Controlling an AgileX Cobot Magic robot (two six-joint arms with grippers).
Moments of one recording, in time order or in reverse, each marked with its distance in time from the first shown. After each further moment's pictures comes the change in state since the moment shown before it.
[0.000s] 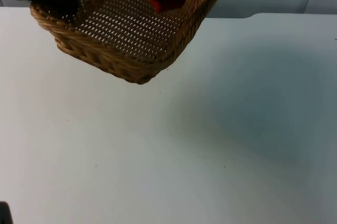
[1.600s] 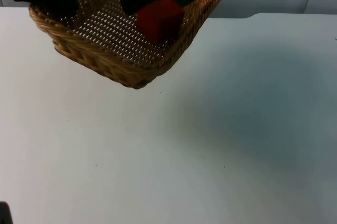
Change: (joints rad) right arm 0.000 0.014 -0.014 0.205 0.144 -0.150; left arm 0.000 0.000 0.006 0.010 -0.002 0.000
